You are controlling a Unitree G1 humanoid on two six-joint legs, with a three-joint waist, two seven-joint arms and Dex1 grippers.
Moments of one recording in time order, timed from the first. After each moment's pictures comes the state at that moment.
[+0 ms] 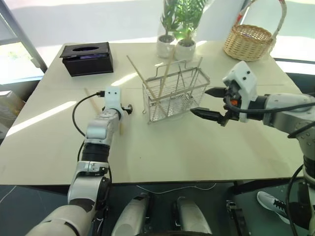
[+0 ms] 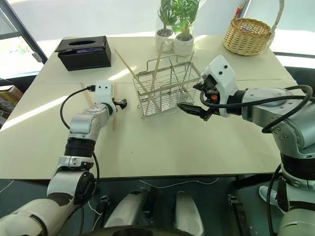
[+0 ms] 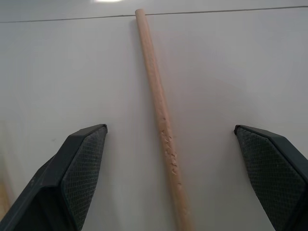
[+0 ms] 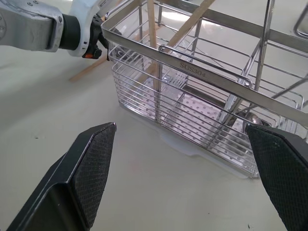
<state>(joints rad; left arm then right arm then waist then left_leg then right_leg) -0.74 0.17 0.12 0.29 -0.12 0.89 0.07 -0.65 -0.88 -0.07 -0.48 0.76 1.17 0.58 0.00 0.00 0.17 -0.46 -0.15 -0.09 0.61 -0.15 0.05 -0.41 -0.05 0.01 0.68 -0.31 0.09</state>
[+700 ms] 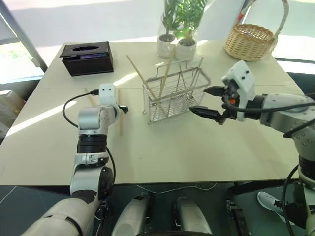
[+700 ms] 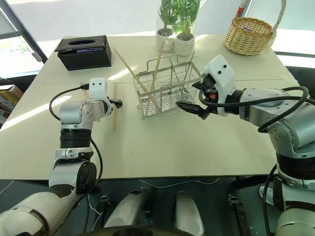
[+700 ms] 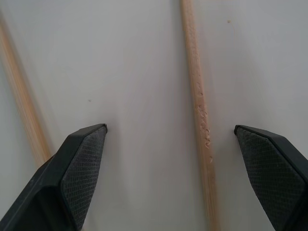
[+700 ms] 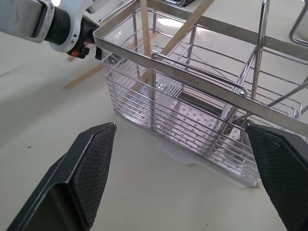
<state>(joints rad) -0.83 0.15 0.24 0.25 -0.12 1.18 0.13 -0.65 -0.85 -0.07 -0.47 0.72 1.15 0.57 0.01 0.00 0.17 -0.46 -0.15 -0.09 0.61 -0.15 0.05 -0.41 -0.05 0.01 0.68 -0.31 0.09</state>
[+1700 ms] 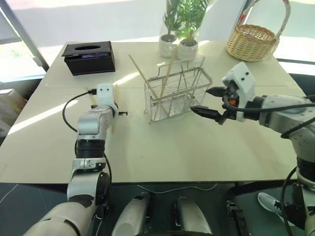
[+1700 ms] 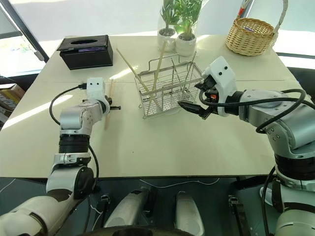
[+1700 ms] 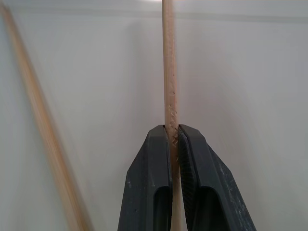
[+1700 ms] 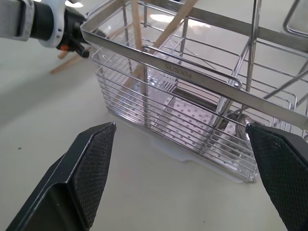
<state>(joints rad) -0.77 0.19 0.22 0.23 -0.13 0.83 0.01 -0.62 -0.83 -0.08 -0.44 0.68 1.14 0.55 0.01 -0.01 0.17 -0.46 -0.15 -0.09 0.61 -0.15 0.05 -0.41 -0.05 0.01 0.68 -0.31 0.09</state>
